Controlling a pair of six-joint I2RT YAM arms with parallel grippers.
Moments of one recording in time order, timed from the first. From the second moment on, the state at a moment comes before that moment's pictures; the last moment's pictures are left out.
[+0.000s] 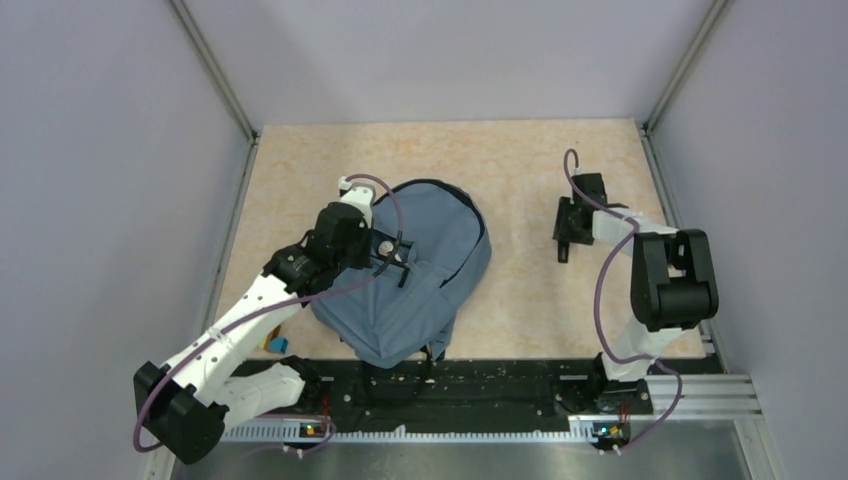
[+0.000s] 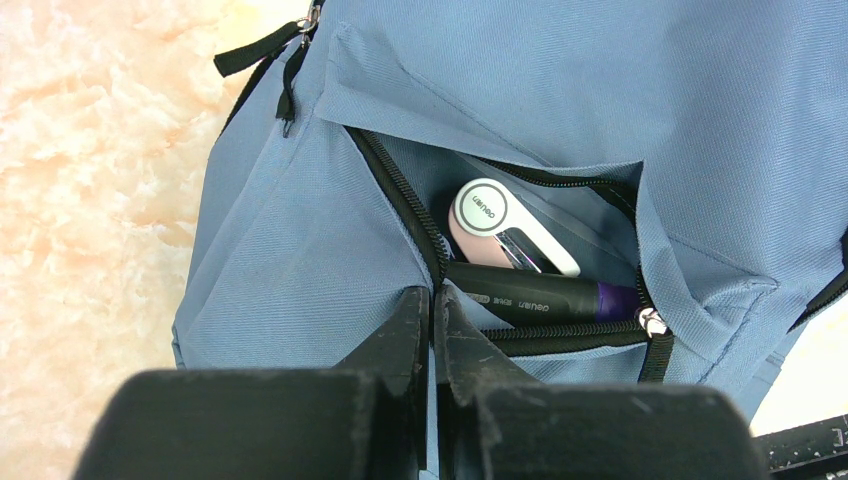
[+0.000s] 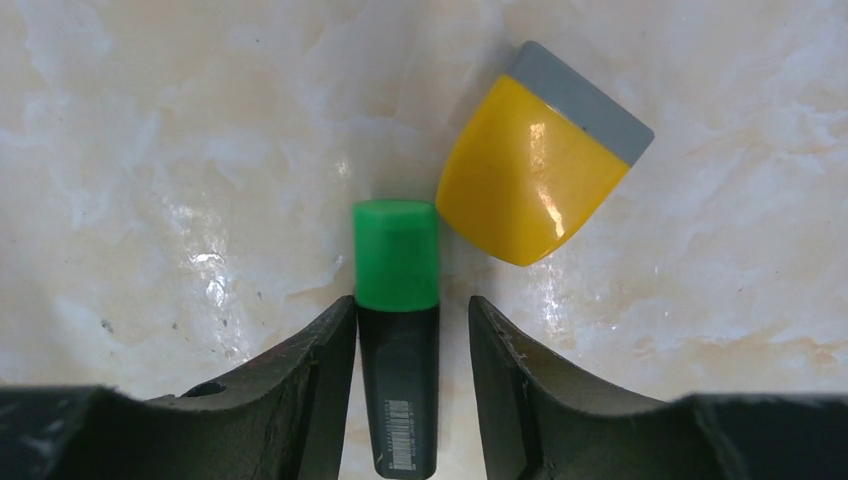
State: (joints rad) left arm -0.57 1.04 0.92 -0.57 -0.23 -0.24; right arm 0.08 1.70 0.96 -0.25 0.12 0.23
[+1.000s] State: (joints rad) left arm -0.57 1.04 0.92 -0.57 -0.22 -0.24; right arm 0.39 1.24 0.91 -0.12 0.02 0.31
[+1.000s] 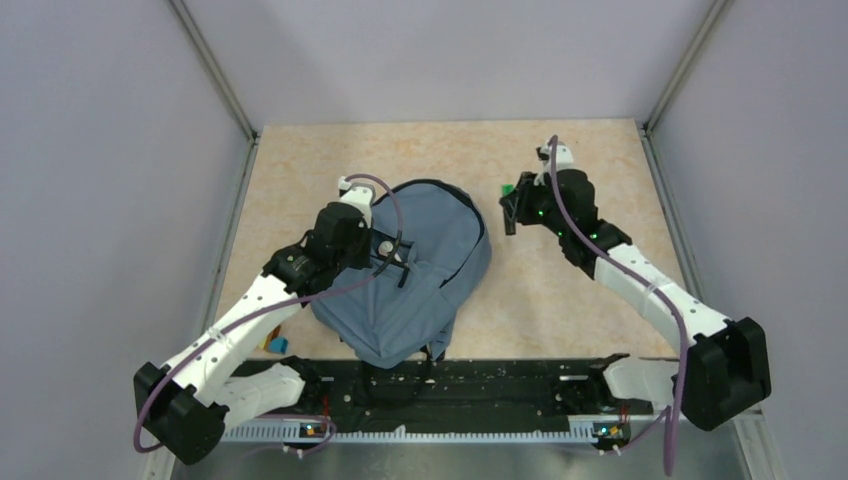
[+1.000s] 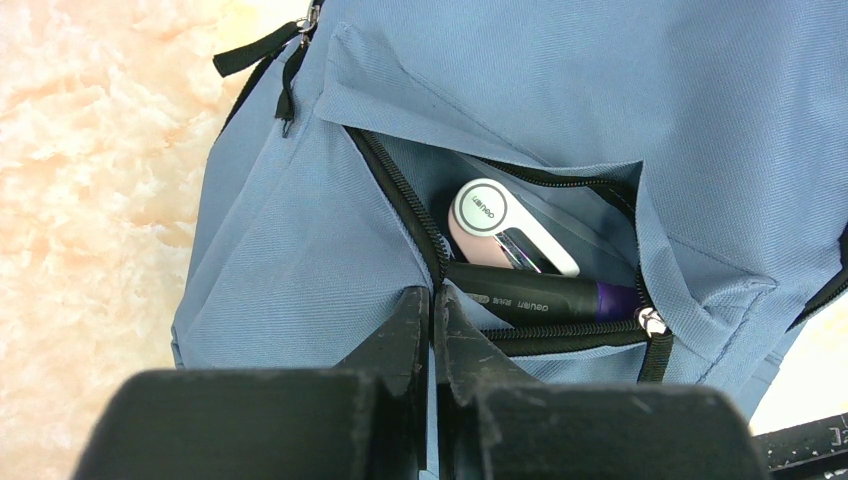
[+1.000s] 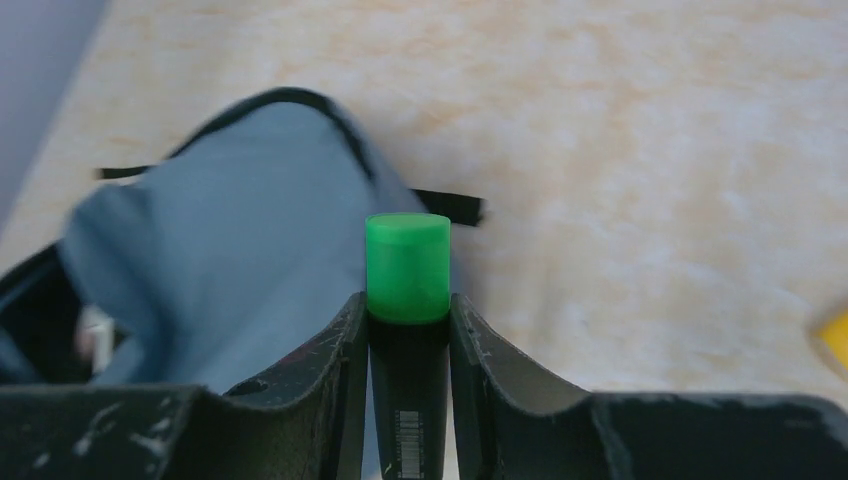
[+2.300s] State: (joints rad) left arm -0.56 1.02 0.91 -0.55 -0.20 -0.24; right arm 0.93 1.77 1.19 0.34 -0.10 0.46
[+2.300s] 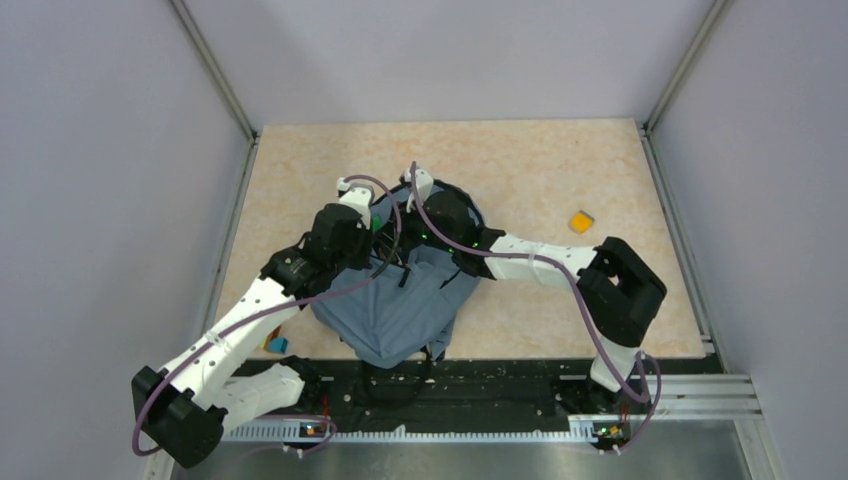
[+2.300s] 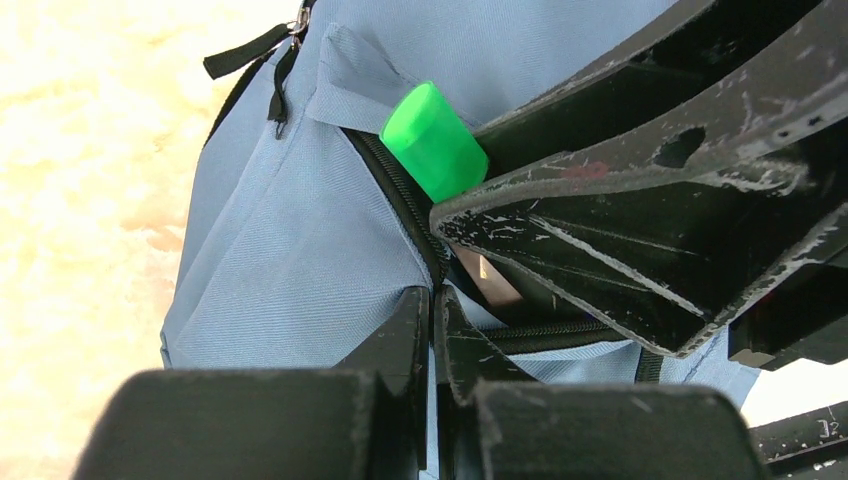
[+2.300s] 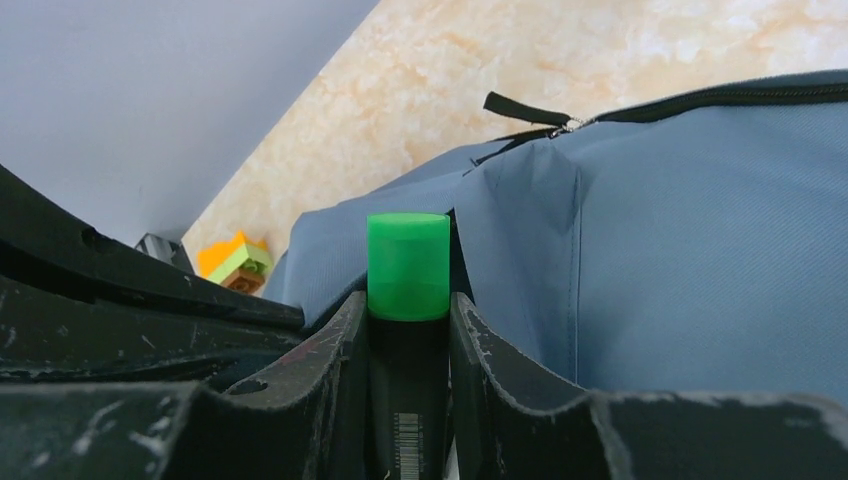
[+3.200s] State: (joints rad) left arm -0.56 1.01 0.91 -0.56 -0.19 -0.24; right arm 0.93 1.78 1.23 0.10 -0.29 0.37
